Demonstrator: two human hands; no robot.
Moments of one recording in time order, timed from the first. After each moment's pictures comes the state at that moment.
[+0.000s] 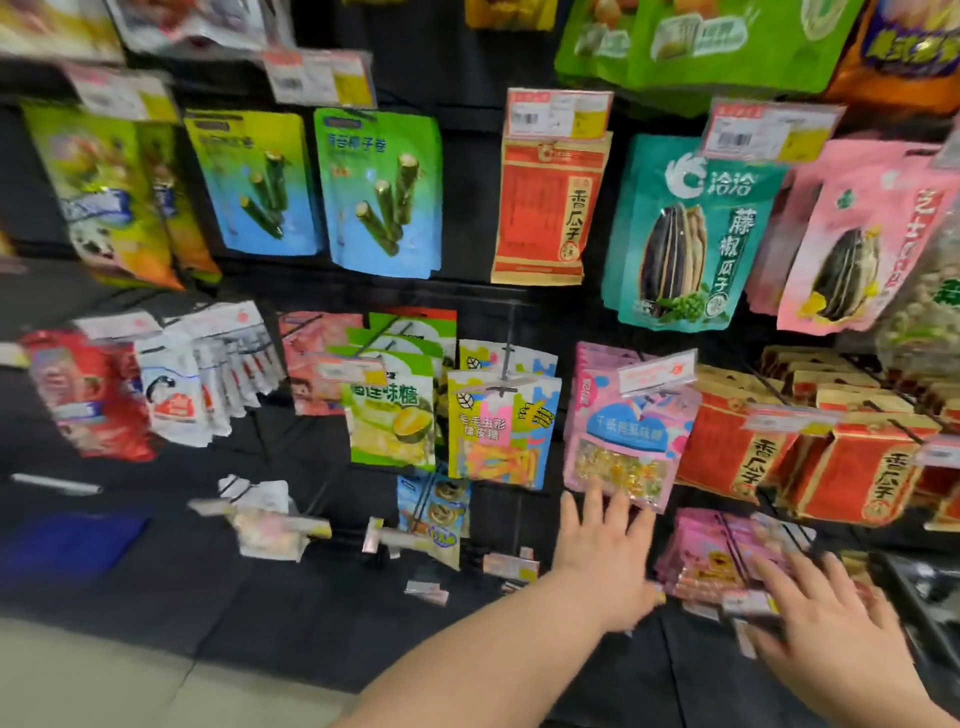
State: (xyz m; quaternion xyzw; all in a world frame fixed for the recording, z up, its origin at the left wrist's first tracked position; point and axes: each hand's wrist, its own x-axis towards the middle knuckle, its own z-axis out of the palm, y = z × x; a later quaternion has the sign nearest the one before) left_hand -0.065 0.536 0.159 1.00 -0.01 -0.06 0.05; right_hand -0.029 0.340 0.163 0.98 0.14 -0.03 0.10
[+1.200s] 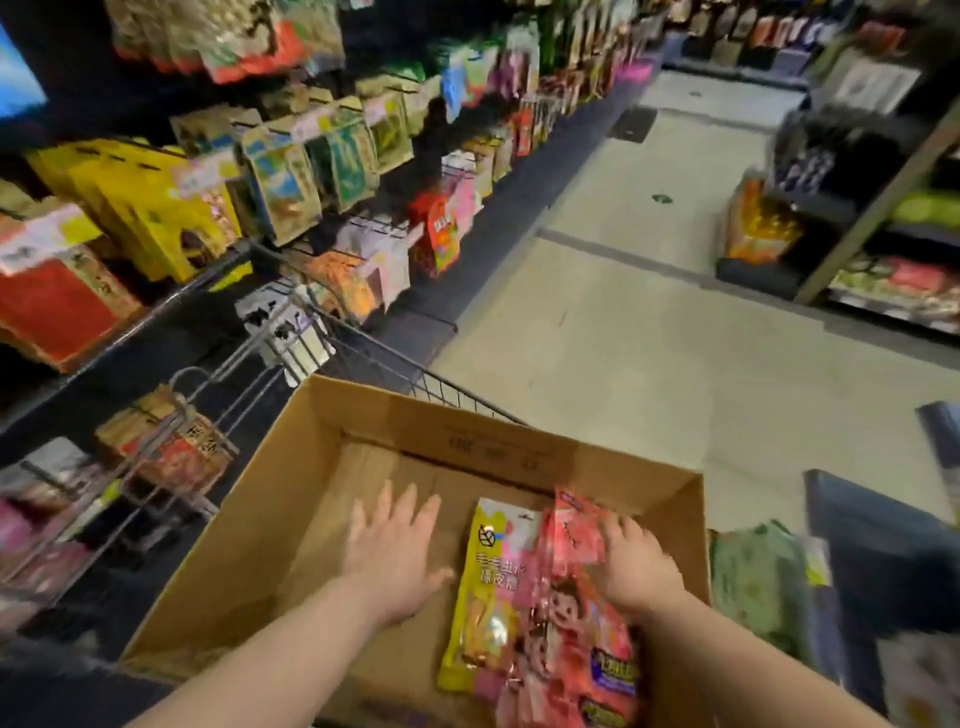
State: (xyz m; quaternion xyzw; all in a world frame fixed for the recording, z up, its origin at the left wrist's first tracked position) left_hand -0.074 -0.063 0.073 0.88 -0.41 -0.23 -0.09; right_hand -0.243 -0.251 0.040 0.86 -0.44 -0.21 -0.18
